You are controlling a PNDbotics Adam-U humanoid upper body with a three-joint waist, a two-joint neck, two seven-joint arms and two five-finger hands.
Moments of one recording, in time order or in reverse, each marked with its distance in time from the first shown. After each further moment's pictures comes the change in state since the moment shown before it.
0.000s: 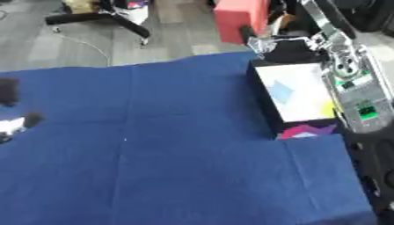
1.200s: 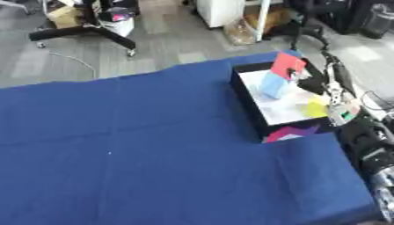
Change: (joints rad) left arm 0.115 -0.064 0.040 -0.219 0.084 0.044 0.028; right arm -0.120 -0.163 -0.106 0.889 0.219 -0.078 -0.389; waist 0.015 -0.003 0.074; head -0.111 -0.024
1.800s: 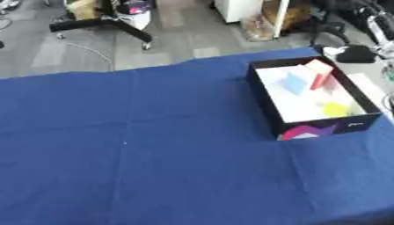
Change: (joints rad) left arm 0.019 -0.001 0.029 -0.005 -0.012 0.021 0.012; right arm 0.161 -0.083 -0.087 -0.530 0.173 -0.070 0.286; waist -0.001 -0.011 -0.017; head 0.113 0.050
